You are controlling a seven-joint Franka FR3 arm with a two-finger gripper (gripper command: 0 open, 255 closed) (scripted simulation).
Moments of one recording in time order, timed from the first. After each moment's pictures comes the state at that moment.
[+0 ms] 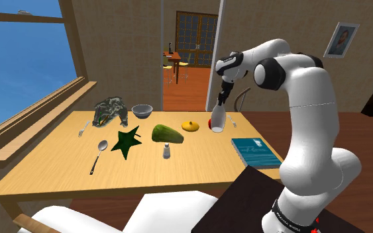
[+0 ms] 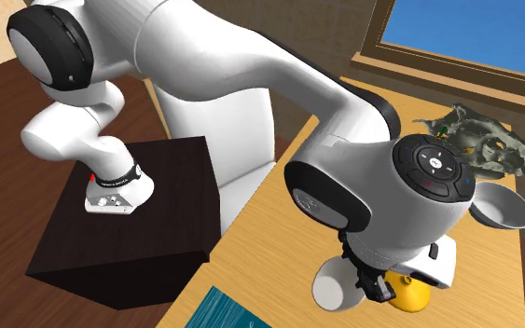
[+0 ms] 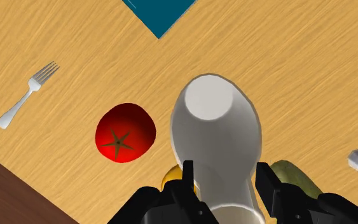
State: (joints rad) arm -0.46 0.54 -0.25 -1.44 0.24 2.03 -0.89
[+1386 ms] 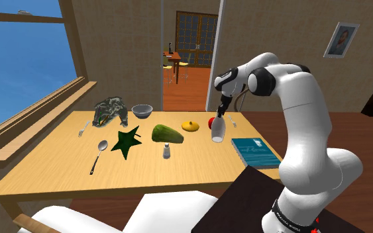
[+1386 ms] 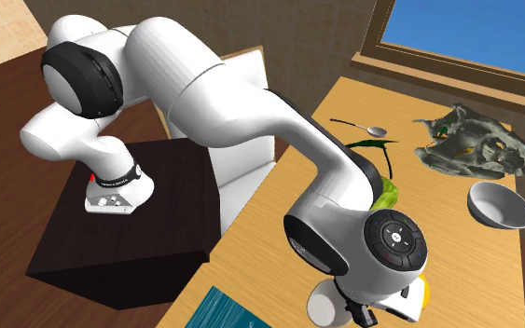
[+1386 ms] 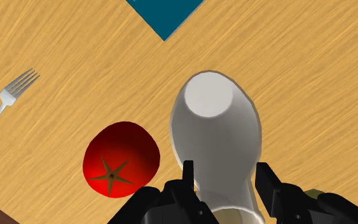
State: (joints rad) arm -0.50 0.69 -0.22 -1.46 0.29 2.19 -0.95
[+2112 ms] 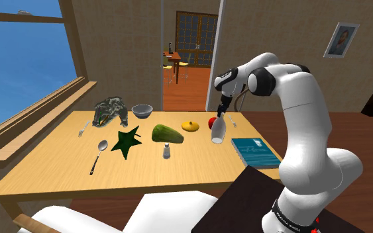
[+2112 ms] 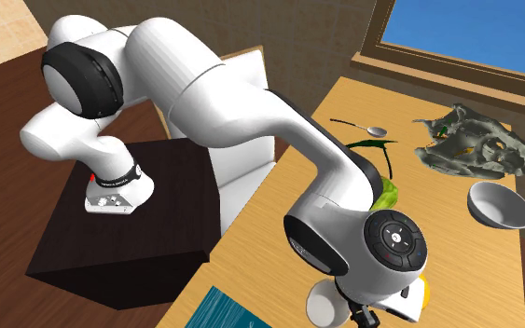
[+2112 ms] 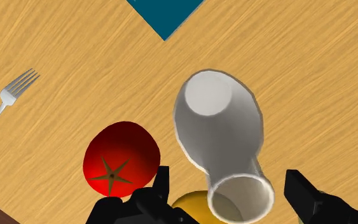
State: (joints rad) arm -0.50 0.69 -0.22 -1.46 0.29 2.20 -0.95
